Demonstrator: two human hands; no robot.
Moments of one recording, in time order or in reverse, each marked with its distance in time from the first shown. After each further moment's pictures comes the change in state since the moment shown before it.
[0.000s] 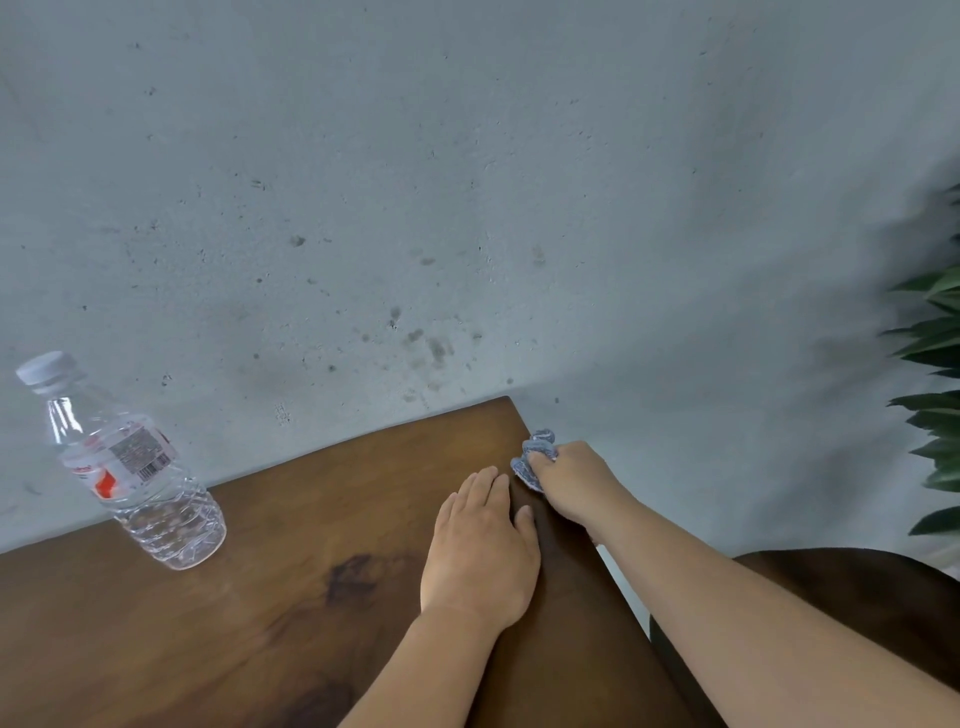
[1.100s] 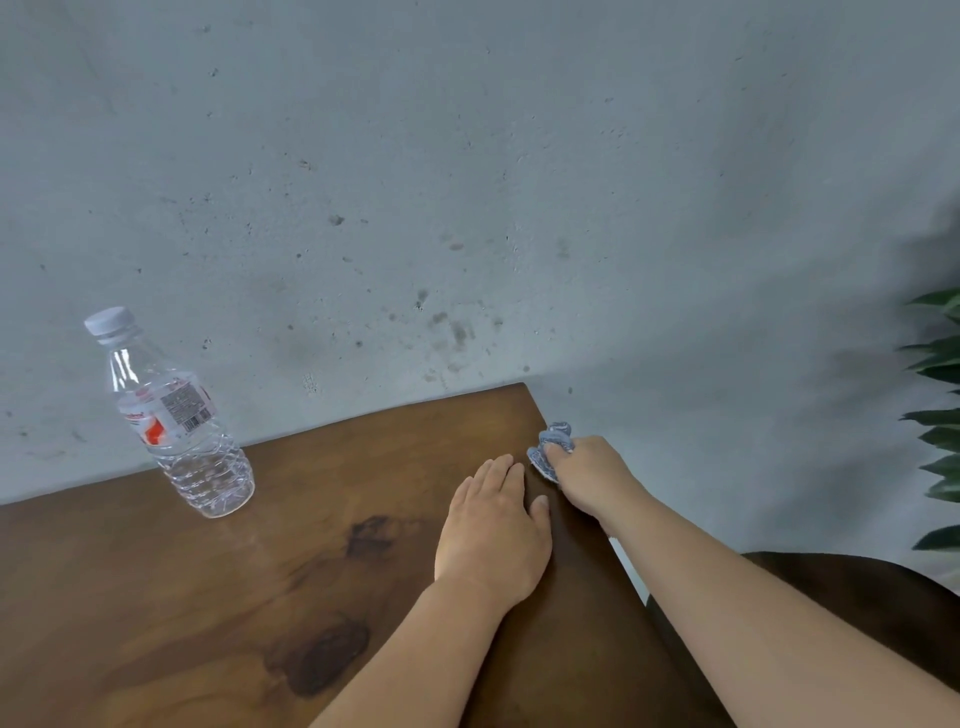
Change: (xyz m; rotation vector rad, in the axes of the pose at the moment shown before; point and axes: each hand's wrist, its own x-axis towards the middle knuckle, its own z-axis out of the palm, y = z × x) left_hand -0.016 0.005 -0.003 0.001 -0.022 0.000; right_hand -0.015 0.004 -0.003 -0.018 0.009 0.011
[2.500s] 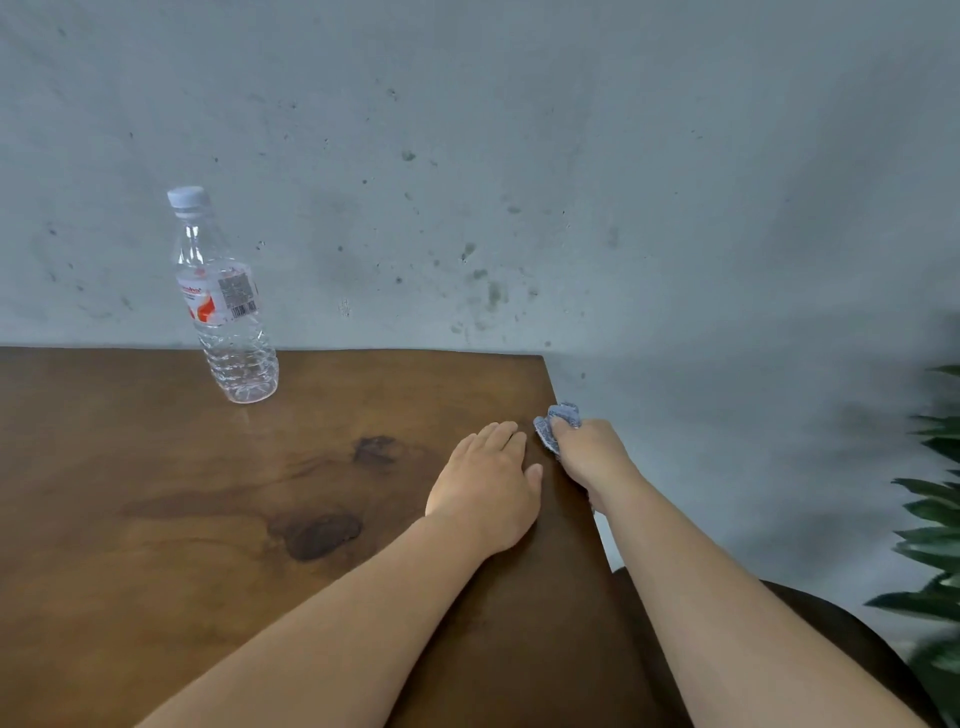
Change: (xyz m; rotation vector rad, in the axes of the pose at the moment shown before) left_hand -0.015 0.004 0.000 -0.029 0.004 -0.019; right_hand -0.010 -0.001 -0.003 0.055 -0.039 0.071
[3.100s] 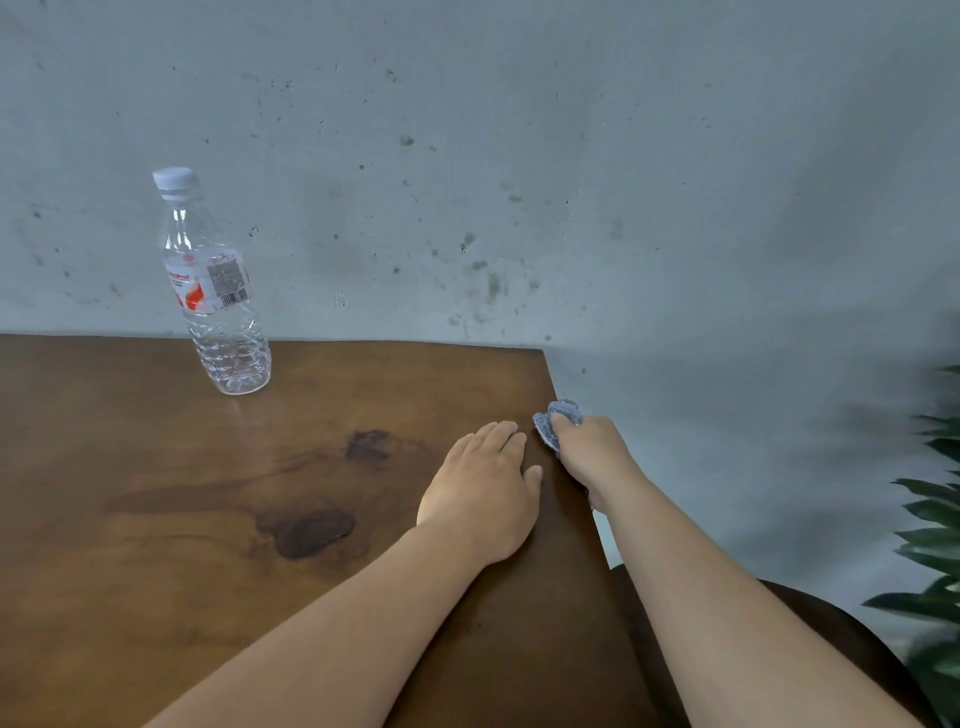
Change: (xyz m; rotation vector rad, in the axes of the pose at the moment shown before) left_hand -0.005 -0.001 0.003 -0.019 0.031 0.005; right_hand -0.004 -0.003 -0.001 0.015 -0.003 0.012
